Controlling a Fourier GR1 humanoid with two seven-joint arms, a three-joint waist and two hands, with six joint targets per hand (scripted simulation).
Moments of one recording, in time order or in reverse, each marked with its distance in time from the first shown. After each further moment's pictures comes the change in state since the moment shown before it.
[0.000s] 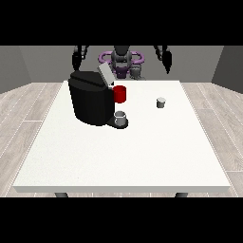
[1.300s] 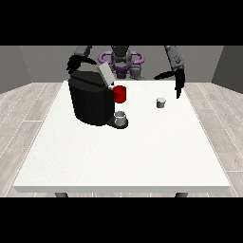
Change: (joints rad) left arm -0.301 0.306 0.184 0.499 -0.038 -0.196 -0.120; right arm -0.101 0.078 0.043 -0.051 -0.028 -0.131 -0.125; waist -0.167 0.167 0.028
